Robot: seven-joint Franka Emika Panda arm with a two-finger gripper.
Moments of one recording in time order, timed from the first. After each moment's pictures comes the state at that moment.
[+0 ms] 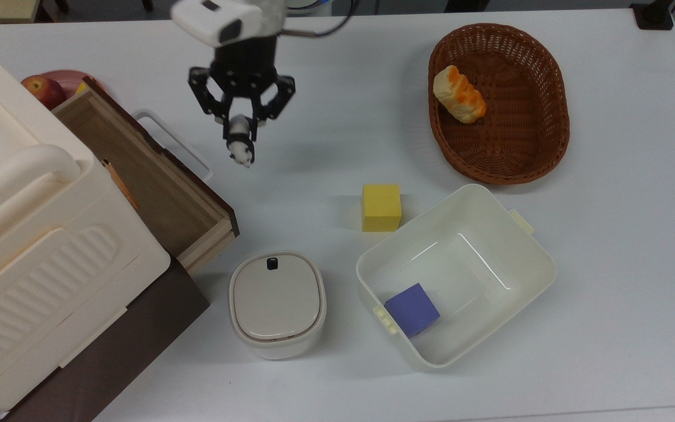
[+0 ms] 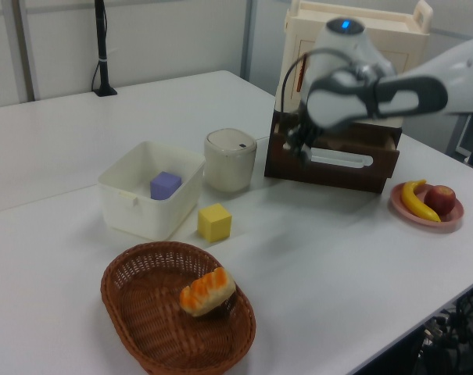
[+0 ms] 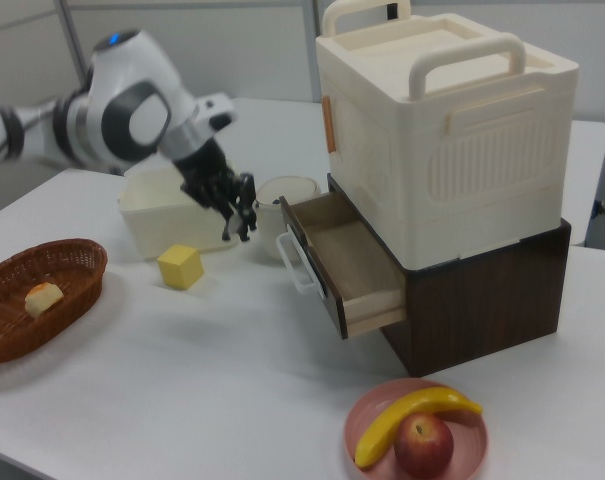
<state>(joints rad) 0.16 0.04 -0.18 -1.91 -0.18 2.26 -0.02</state>
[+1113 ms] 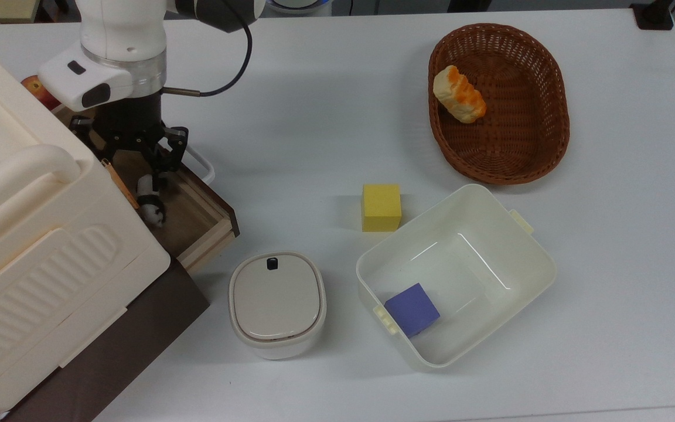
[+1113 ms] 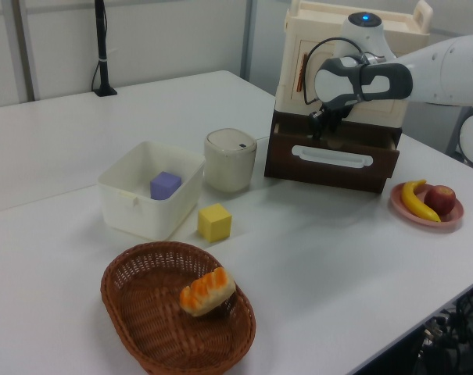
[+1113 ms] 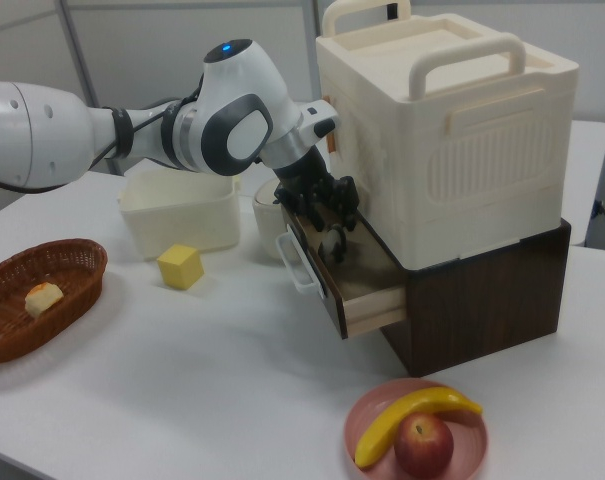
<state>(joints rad) 0.08 0.33 -0.33 -1.63 -0.06 2.32 -0.25</state>
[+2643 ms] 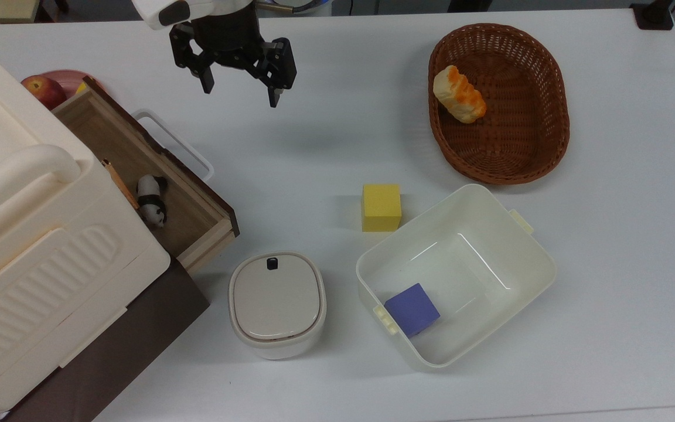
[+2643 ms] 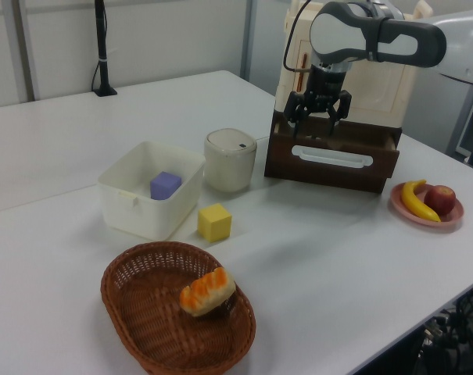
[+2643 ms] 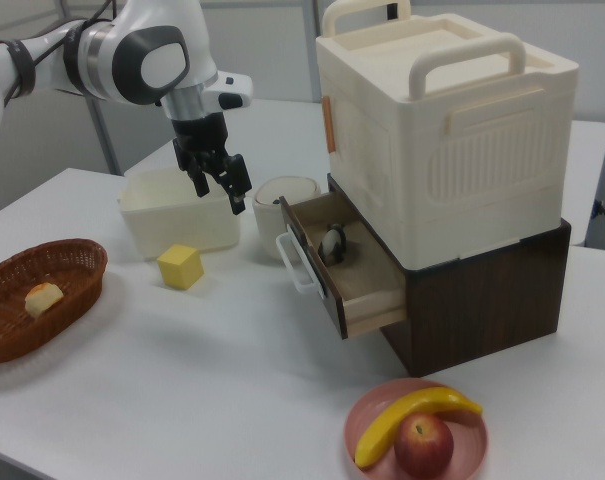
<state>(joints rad) 0.06 0.13 -0.11 -1.63 0.02 1.83 0.18</state>
